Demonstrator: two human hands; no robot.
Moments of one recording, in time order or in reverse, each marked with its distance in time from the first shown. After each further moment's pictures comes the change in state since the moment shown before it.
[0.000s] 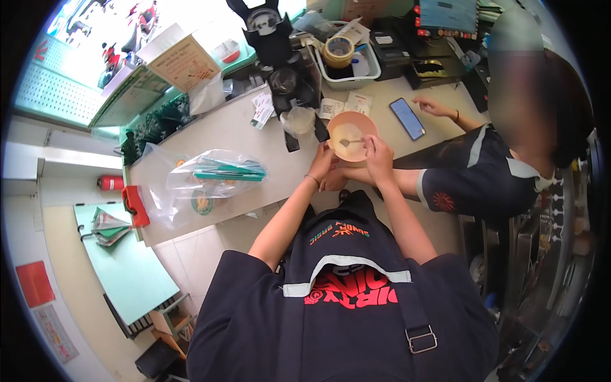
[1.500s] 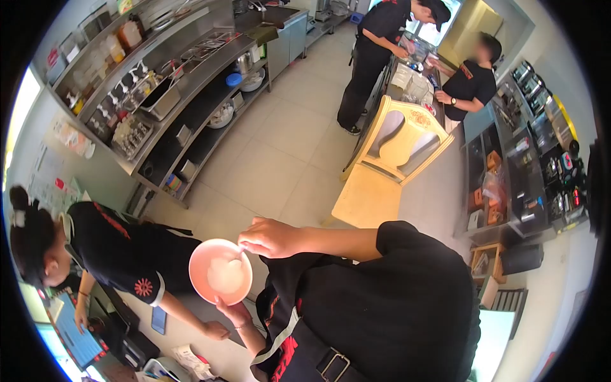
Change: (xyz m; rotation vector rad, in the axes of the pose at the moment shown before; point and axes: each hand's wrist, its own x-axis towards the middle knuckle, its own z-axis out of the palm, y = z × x) left_hand -0.167 -0.005 0.163 0.047 -1.290 -0.278; right_hand -0.396 -0.125 -0.179 -0.490 0.841 0.379
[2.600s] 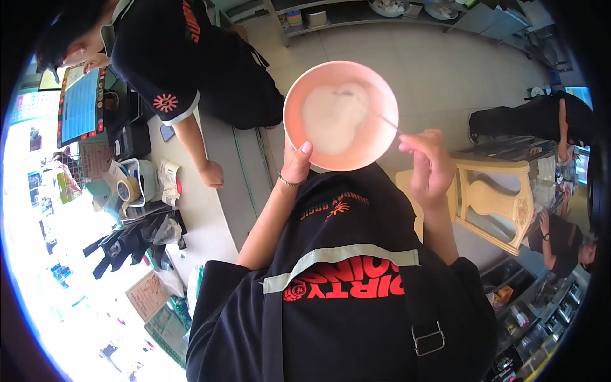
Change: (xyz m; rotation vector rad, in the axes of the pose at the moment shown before) left_hand 0.047 -0.026 0.141 0.113 -0.135 0.146; right_hand -0.009 0.048 -0.104 0.099 0.287 -0.092
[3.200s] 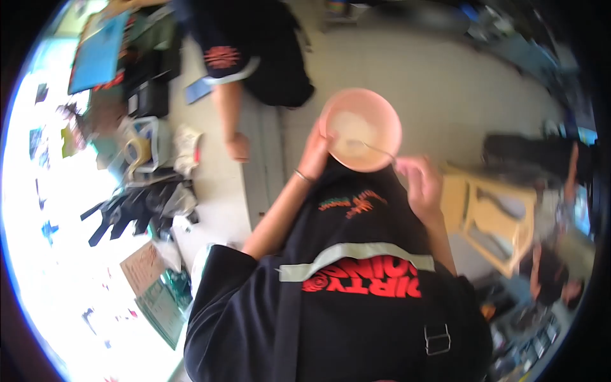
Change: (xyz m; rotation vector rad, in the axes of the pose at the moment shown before) left_hand -0.027 -0.009 -0.093 0.260 0.124 -0.123; right_hand -0.036 -0.032 0.083 0.098 -0.292 0.339
